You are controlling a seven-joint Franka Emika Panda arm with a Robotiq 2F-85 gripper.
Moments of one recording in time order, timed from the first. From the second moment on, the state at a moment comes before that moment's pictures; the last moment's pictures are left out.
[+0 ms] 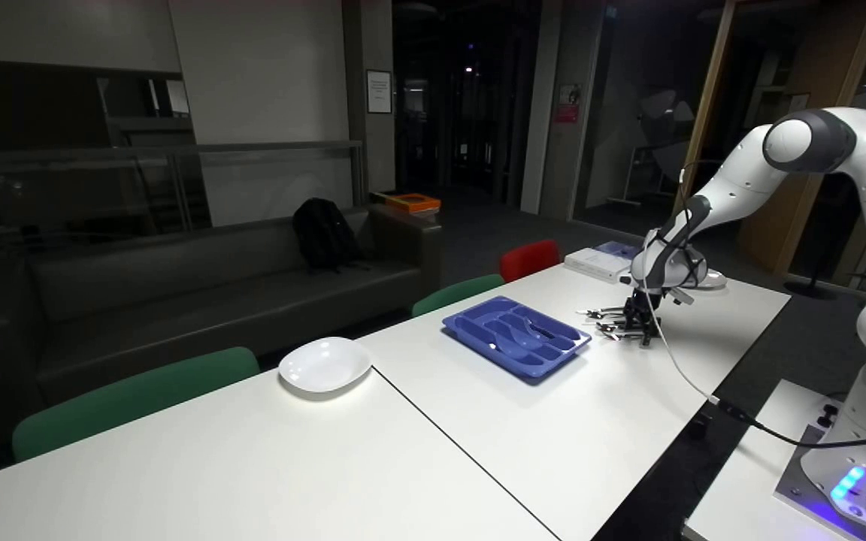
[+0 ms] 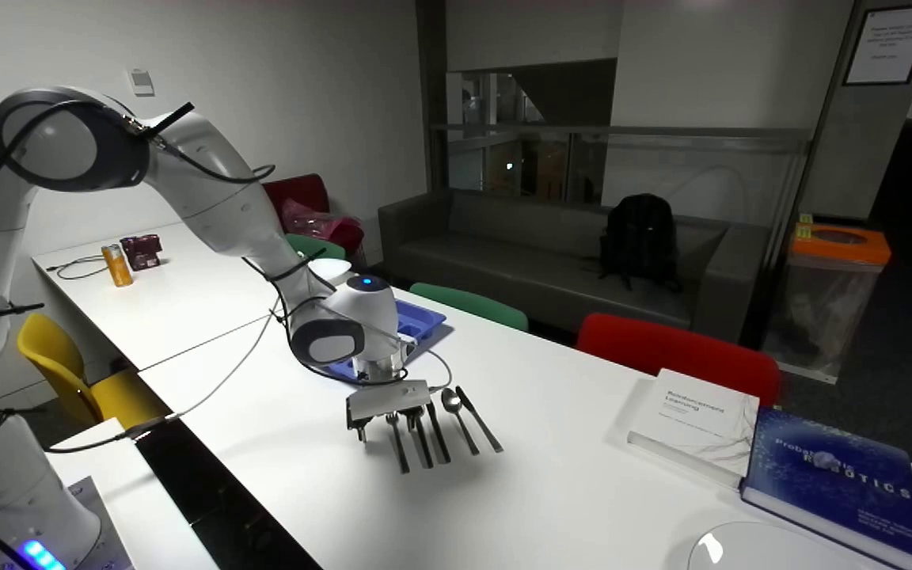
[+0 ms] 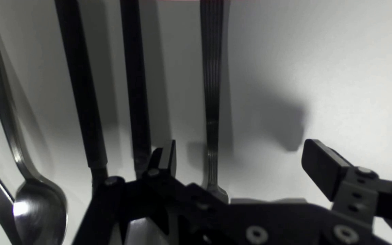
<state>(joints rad) -0.40 0.52 -0.01 -2.24 0.09 2.78 -1.47</state>
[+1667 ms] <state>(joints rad) -0.35 0.45 -0.01 -2.19 0.07 2.72 -1.38</state>
